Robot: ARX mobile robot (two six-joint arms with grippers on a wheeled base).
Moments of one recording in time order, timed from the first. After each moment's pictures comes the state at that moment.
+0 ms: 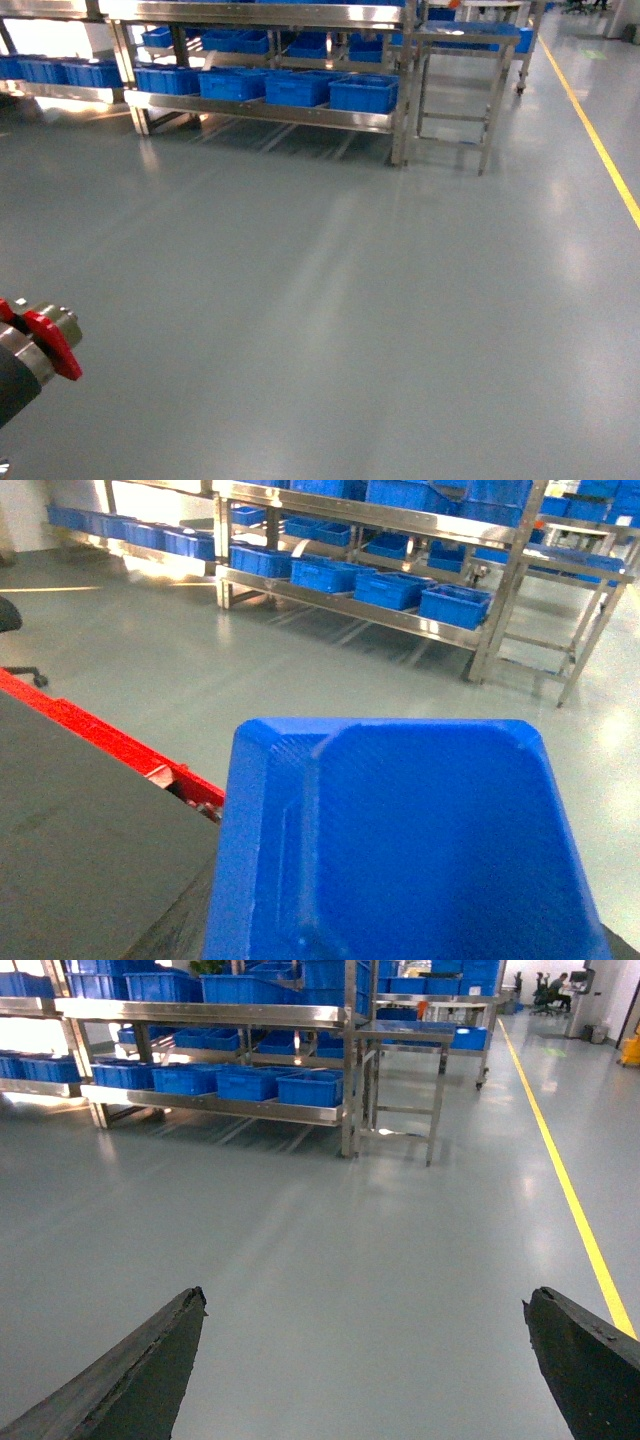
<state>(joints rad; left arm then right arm) -0.45 0.22 0.17 -0.03 -0.62 -0.13 0.00 0.01 0.01 -0.01 0.00 0.00</state>
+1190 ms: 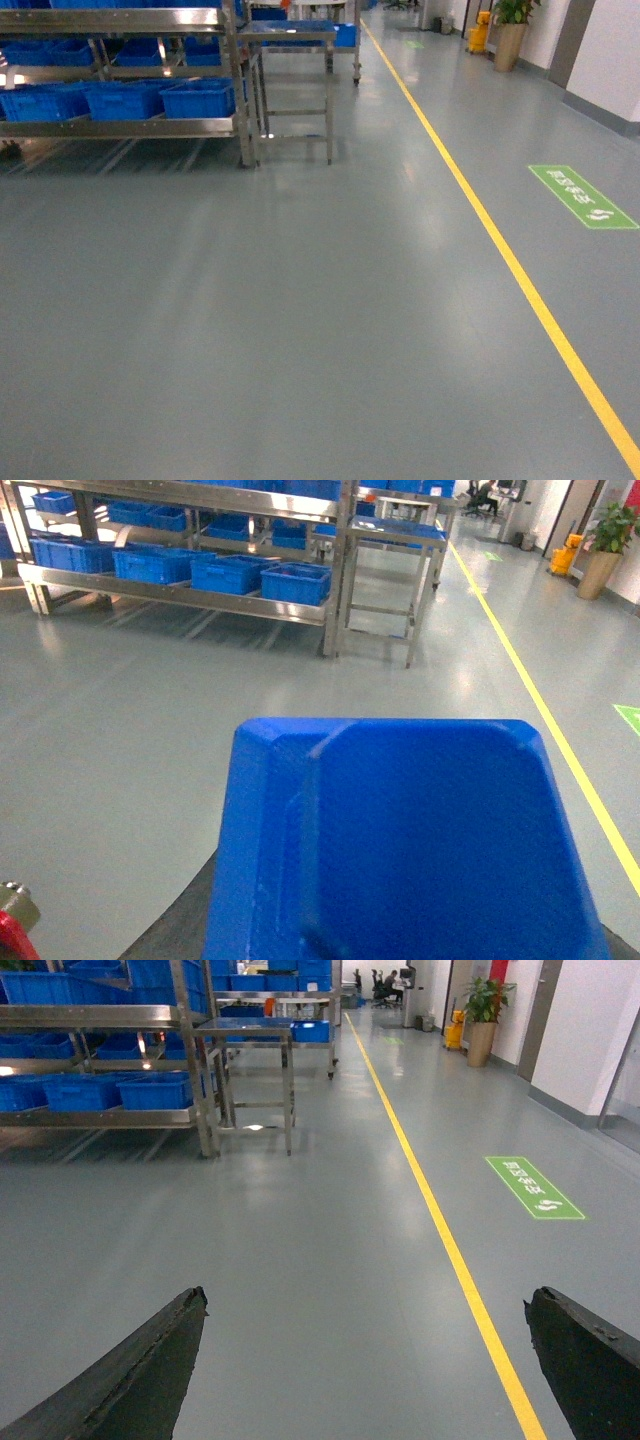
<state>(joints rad) -0.45 0.22 0.17 -0.03 -0.61 -0.13 0.00 0.01 0.01 -0.01 0.00 0.00</state>
